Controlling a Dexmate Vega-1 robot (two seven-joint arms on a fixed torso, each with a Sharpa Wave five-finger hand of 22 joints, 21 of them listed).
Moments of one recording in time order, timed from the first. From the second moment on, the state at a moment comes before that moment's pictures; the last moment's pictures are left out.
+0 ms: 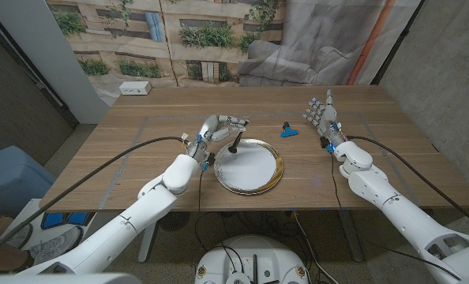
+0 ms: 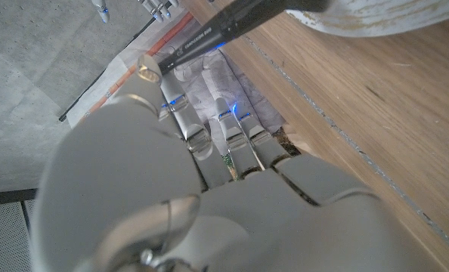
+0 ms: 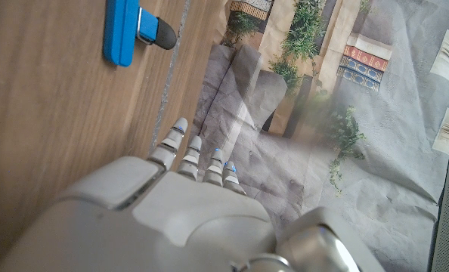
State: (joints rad) left arm 0.98 0.58 0.51 -1.70 -0.10 -0.21 0.26; left_hand 1.14 0.06 0.29 -0.17 0.17 1.15 -0.12 0.20 0.19 1.24 -0.22 0.20 0.19 0.61 -0.06 0.18 0.17 0.42 -0.05 0.21 0.18; right arm -0.84 -0.51 -0.37 -1.29 0.65 0.29 0.03; right_hand -0.02 0.06 -0.10 0.18 0.30 -0.07 -0.02 0.22 0.26 0.00 0.01 0.22 0.35 0.00 0.05 0.25 0.45 0.12 0.14 0.33 0.20
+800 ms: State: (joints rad) left arm 0.98 0.65 0.48 -1.81 0.03 -0.05 0.34; left_hand 1.14 0.06 0.28 -0.17 0.18 1.16 -0.12 0.20 0.19 1.25 -0.23 0.20 0.19 0.61 -0.06 0.18 0.17 0.42 -0.05 0.21 0.18; right arm -0.84 -0.51 -0.37 -1.29 0.65 0.29 0.03; right_hand -0.02 0.06 -0.10 0.18 0.30 -0.07 -0.02 0.22 0.26 0.00 0.01 0.22 0.35 0.00 0.05 0.25 0.45 0.12 0.14 0.33 0.20
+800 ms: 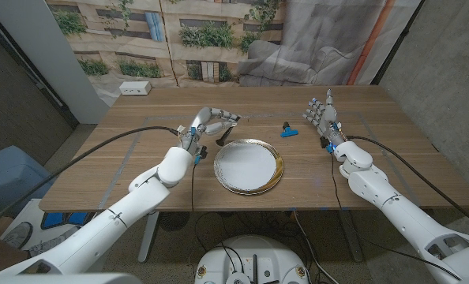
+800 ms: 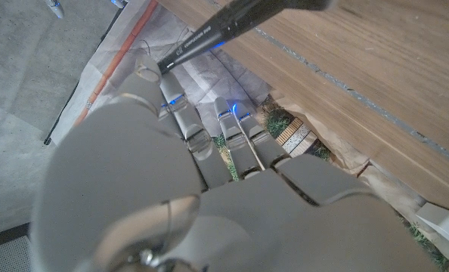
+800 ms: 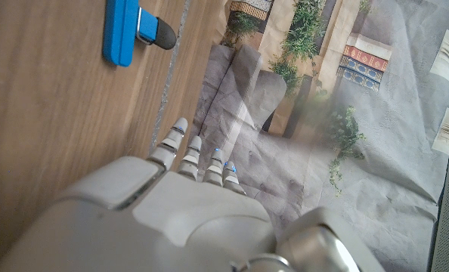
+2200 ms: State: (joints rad) left arm 0.87 0.76 0.53 -1.66 0.36 -0.13 0.41; left_hand 1.15 0.06 0.28 -0.17 0.18 1.16 -0.12 0.20 0.19 1.25 -0.23 0.19 0.19 0.62 -0.06 0.19 0.17 0.43 -0.05 0.21 0.18; right arm -0.84 -0.51 -0.37 -1.30 0.65 0.29 0.03; right_hand -0.02 0.06 -0.10 0.18 0.30 -0.07 -0.02 0.22 0.26 0.00 0.01 0.22 0.35 0.00 0.05 0.25 0.45 0.12 0.14 0.33 0.20
